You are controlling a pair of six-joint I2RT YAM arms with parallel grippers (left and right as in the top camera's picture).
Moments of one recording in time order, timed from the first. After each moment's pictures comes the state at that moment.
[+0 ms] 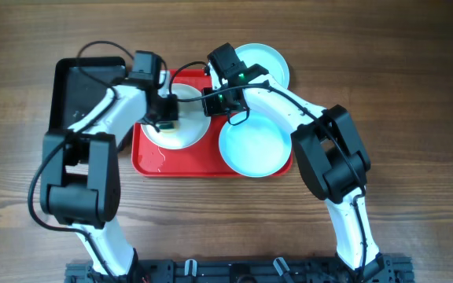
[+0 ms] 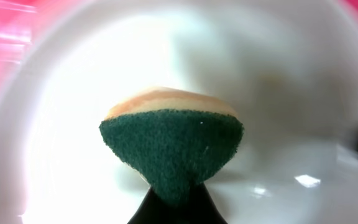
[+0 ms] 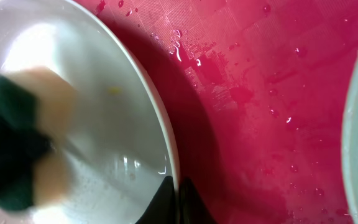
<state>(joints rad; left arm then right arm) -0.17 1.96 1.24 -0.61 0.14 -0.17 0.57 2.29 1.71 -0.60 -0.31 0.40</state>
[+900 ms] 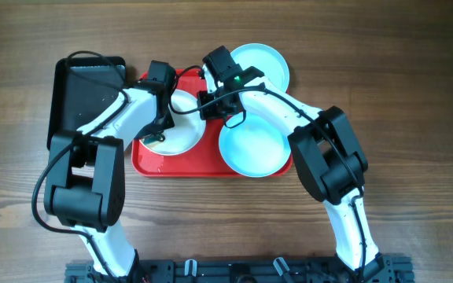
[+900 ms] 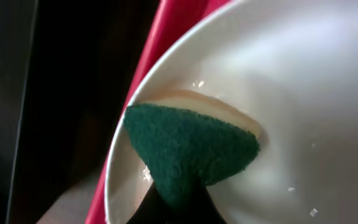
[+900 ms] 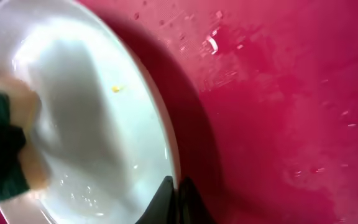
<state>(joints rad) -0.21 1.95 1.23 -0.76 -0.32 -0.56 0.59 2.29 1.71 -0.60 -0.34 0.39</state>
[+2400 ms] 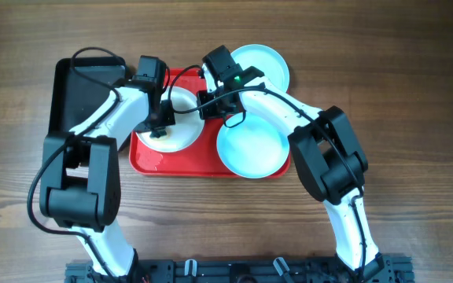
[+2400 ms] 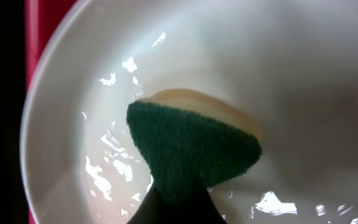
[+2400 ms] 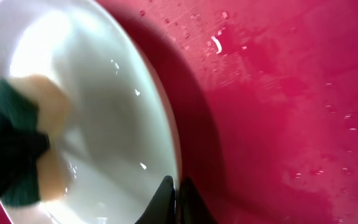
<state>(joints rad) -0.17 1.94 1.23 -0.68 -0.11 -0.34 0.59 2.29 1.71 -0.59 -0.34 0.39</state>
